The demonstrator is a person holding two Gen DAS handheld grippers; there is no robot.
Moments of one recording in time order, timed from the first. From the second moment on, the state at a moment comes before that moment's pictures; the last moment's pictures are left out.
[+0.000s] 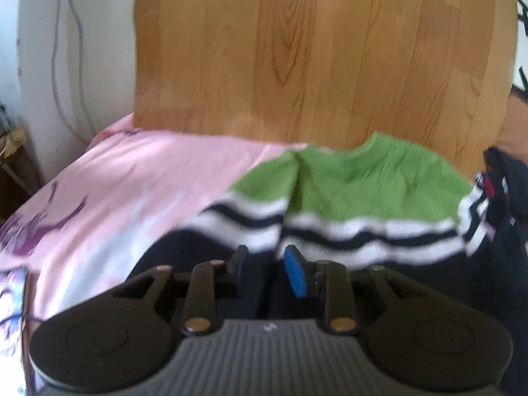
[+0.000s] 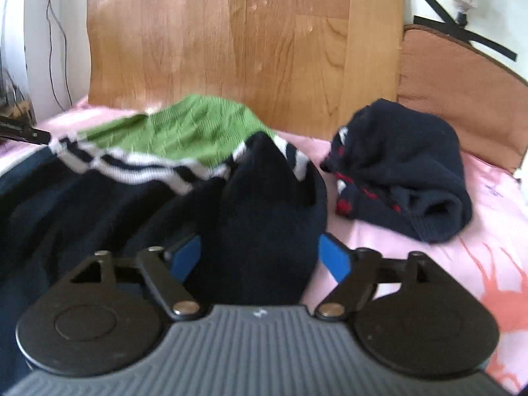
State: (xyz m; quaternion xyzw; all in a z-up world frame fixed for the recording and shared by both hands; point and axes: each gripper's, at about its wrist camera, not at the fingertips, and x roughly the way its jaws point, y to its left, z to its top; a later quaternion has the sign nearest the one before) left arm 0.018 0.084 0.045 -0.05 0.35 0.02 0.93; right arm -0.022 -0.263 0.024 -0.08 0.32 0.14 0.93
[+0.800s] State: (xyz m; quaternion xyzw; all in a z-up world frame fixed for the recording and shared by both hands) left arm -0.061 0.156 0.063 -0.12 0.31 0.09 0.94; right arm -0.012 -0.309 0.070 0.04 0.29 0.05 0.95
